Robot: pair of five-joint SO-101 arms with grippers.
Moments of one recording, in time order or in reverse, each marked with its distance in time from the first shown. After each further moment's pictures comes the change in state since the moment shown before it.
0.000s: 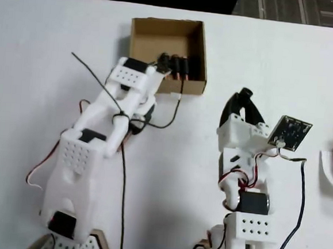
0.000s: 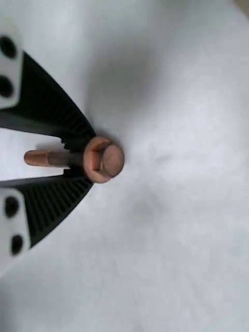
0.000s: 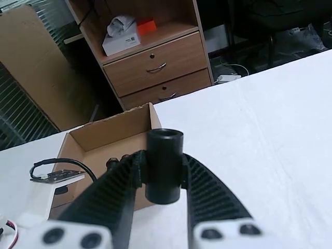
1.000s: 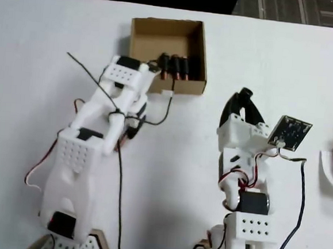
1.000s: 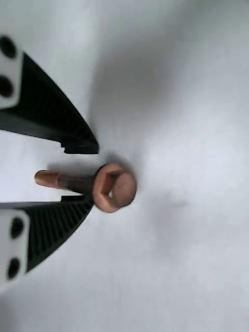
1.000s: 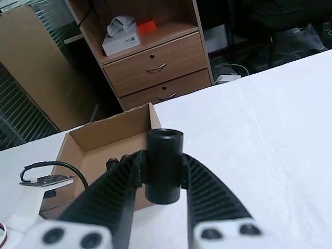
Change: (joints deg) left arm -1.2 0.1 -2.2 2.3 0.0; right arm 0.0 0.0 0.0 0.0 0.0
